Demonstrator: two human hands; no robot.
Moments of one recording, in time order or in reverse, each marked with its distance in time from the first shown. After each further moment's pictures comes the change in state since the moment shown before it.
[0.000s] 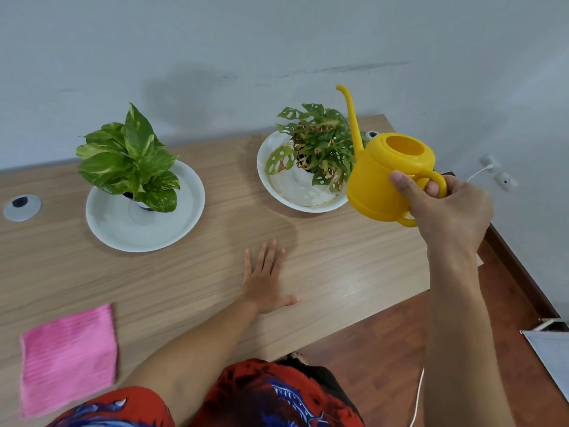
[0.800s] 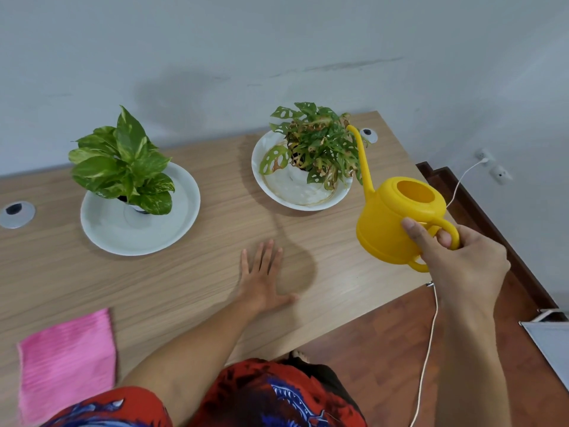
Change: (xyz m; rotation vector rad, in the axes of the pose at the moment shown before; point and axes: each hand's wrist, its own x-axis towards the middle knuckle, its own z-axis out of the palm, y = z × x) left_hand -0.004 0.002 -0.008 0.049 -0.032 -0.005; right_hand -0.047 0.042 -0.034 -0.050 0.044 0.120
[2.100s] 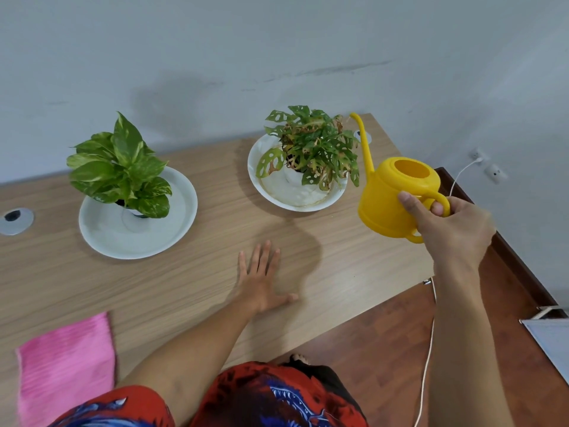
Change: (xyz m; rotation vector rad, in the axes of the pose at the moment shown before) left_hand -0.004 0.002 -0.004 -0.013 -0.022 -0.013; right_hand 0.042 0.000 0.016 -0.008 0.028 -0.002
